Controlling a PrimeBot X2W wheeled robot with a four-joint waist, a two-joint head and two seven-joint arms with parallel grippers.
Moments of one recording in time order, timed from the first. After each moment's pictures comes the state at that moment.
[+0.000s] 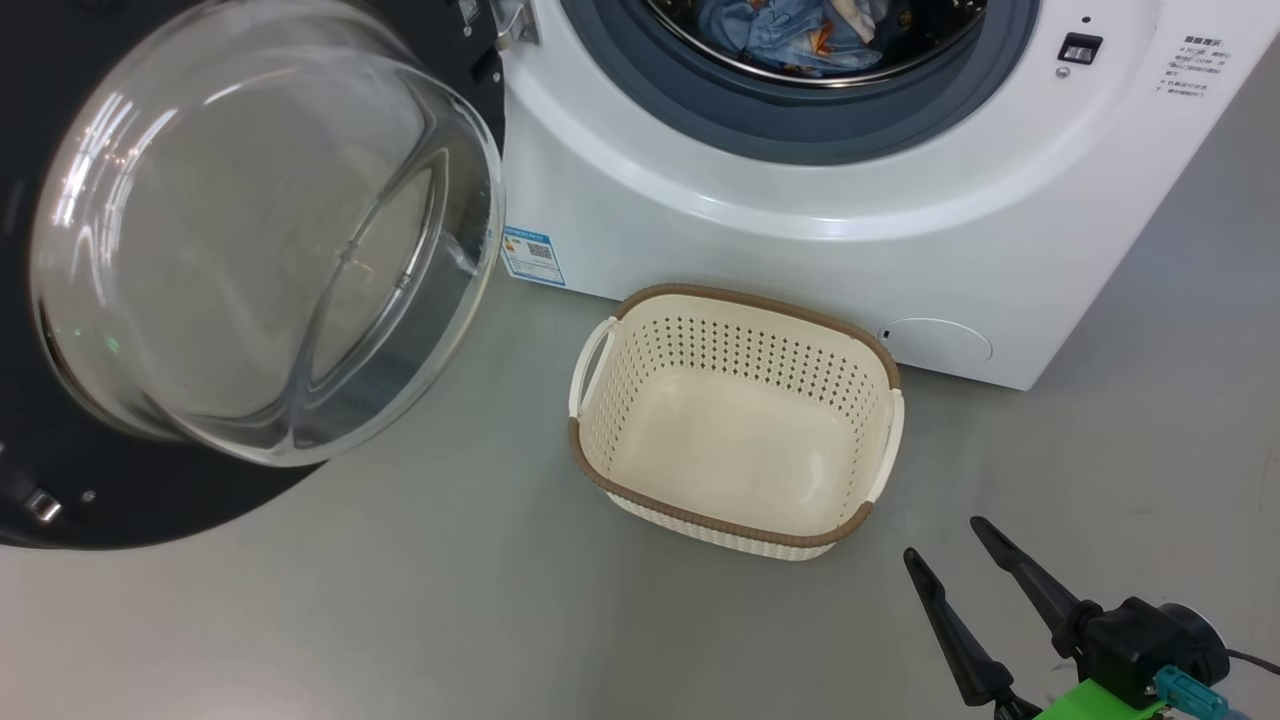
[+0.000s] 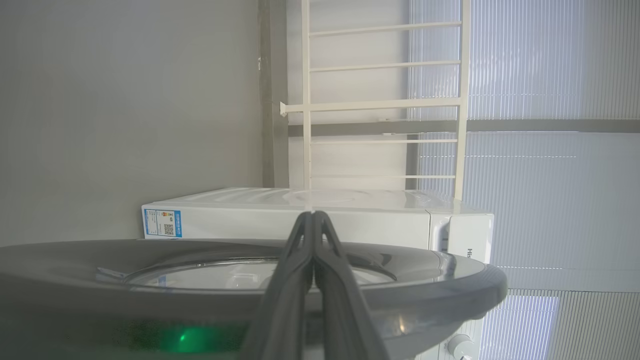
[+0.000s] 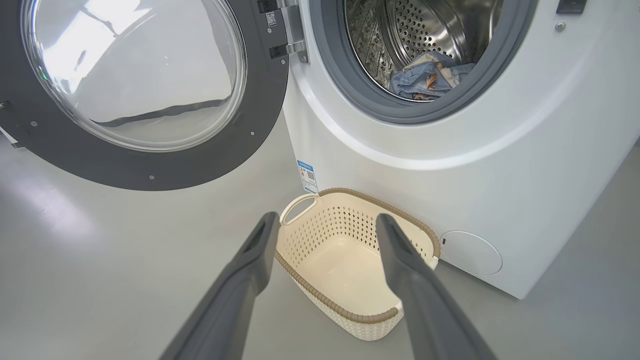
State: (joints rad) left arm -0.75 0.45 0.59 0.96 -1.52 -0.12 0.67; right arm 0.02 -0.30 0.24 0.08 0.29 0.12 -0.26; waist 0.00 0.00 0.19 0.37
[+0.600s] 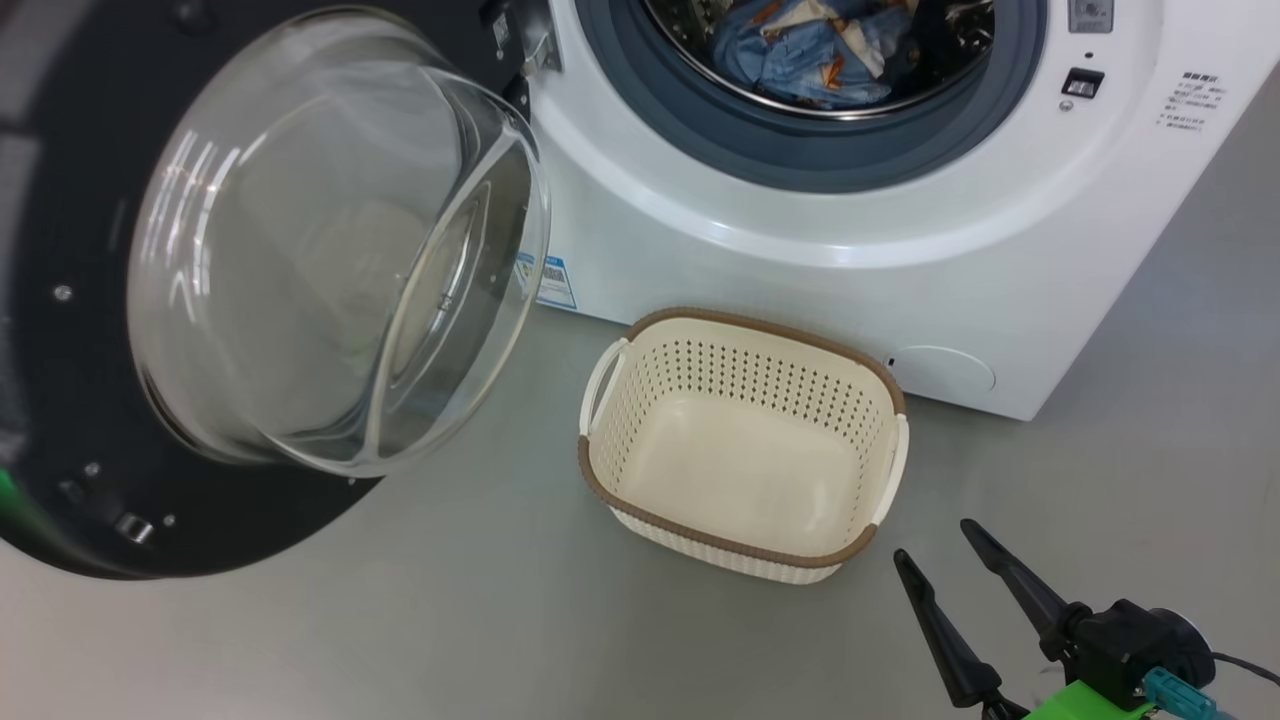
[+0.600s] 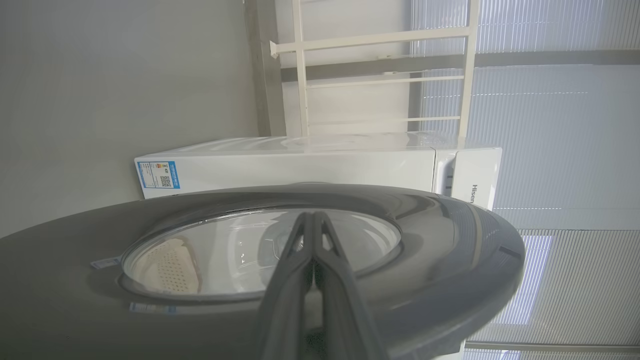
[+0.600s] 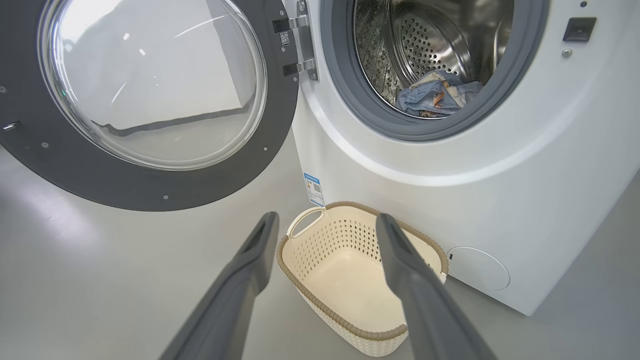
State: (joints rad) left arm -0.68 0.38 0.52 0.84 -1.52 -0.12 0.79; right arm 0.02 -0.27 0.24 0.08 0.29 0.12 -0.26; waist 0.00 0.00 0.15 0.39
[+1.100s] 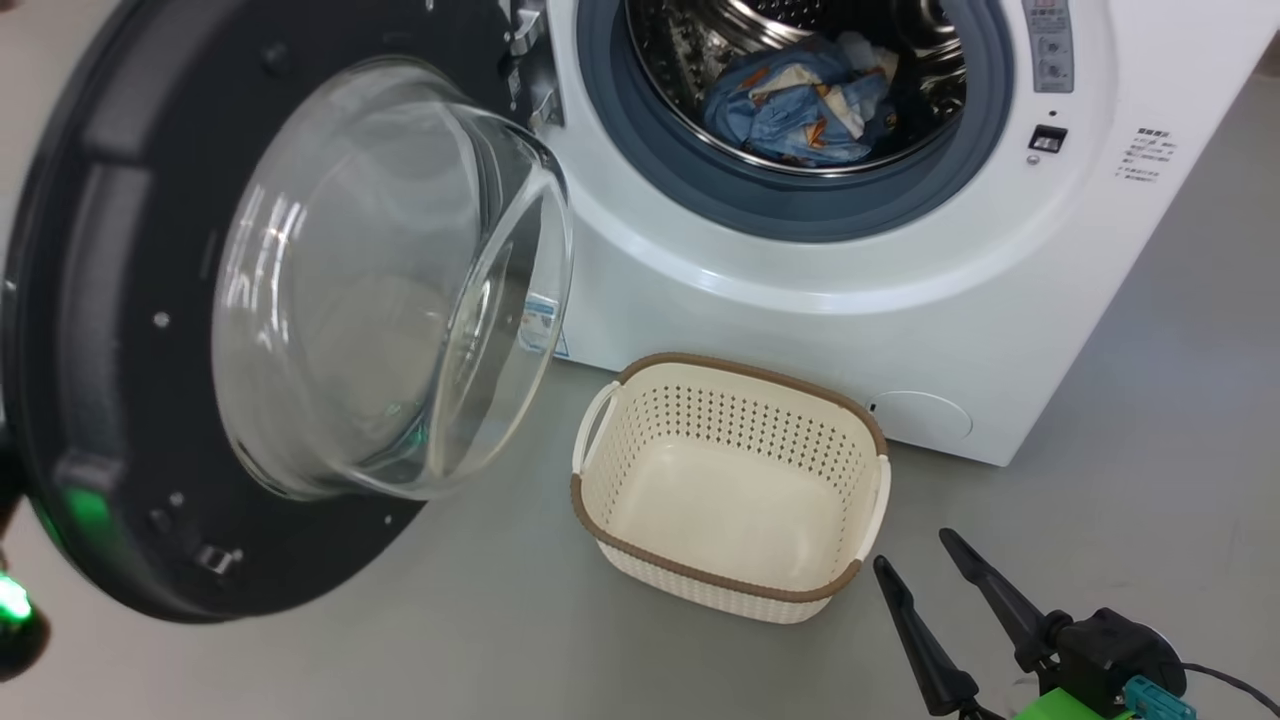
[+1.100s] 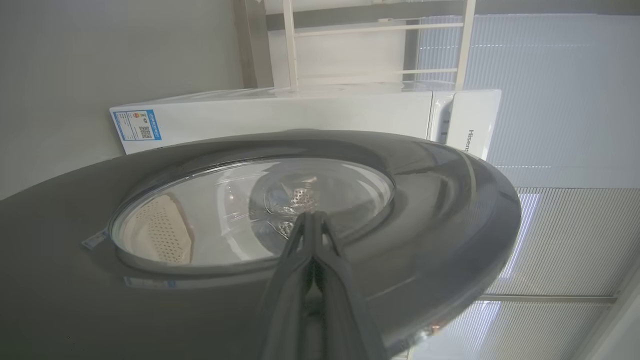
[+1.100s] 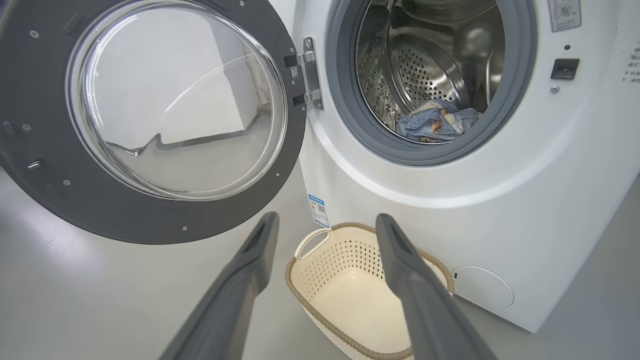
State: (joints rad) left arm -0.53 0.28 0.50 0.59 -1.52 -0.02 0.86; right arm 0.03 -0.22 0.24 0.09 0.30 0.12 -0.26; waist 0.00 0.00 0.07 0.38
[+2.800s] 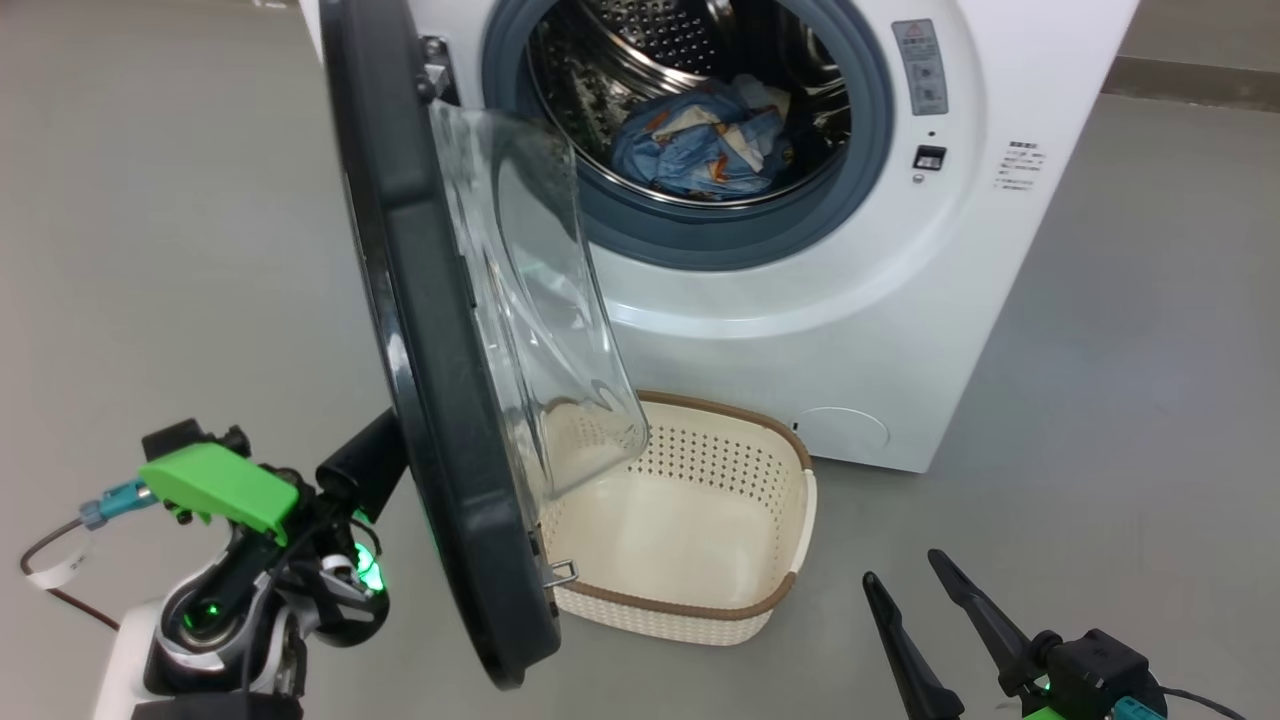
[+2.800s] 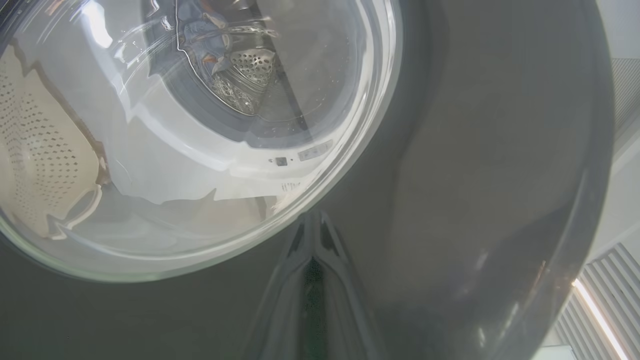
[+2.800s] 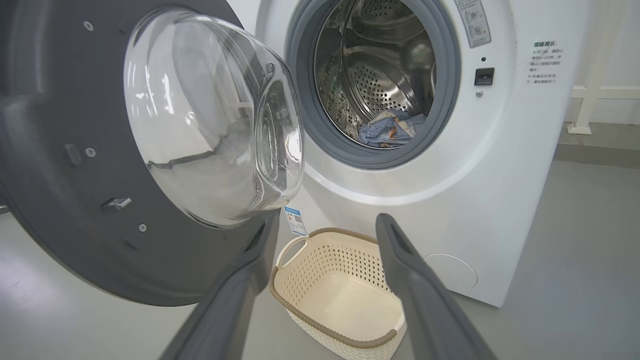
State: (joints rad) left arm -0.35 0.04 -0.01 0.17 -1.65 0.06 0.57; right arm 0.06 -0.15 0.22 0.09 0.31 0.12 -0.26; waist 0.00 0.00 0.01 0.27
